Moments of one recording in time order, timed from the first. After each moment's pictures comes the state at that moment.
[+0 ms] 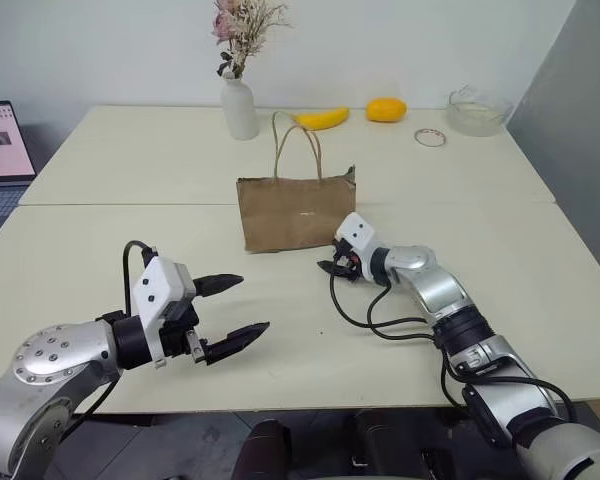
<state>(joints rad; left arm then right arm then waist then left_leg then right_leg) 0.14 0.84 0.31 -0.67 -0.71 0.60 -0.81 -0.71 -0.24 0.29 0.37 -0.01 0.36 0.72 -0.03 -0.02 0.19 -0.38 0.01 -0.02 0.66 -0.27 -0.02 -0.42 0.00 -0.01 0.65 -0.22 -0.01</state>
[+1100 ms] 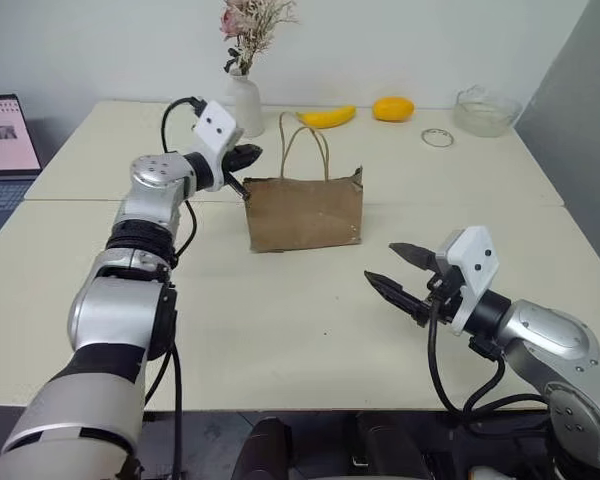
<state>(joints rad) -1.22 0.49 -0.08 1.21 -0.01 -0.19 -0.82 -0.17 -0.47 -0.11 -0.94 0.50 1.03 0.48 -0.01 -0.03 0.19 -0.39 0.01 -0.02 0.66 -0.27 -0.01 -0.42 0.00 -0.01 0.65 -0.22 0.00</state>
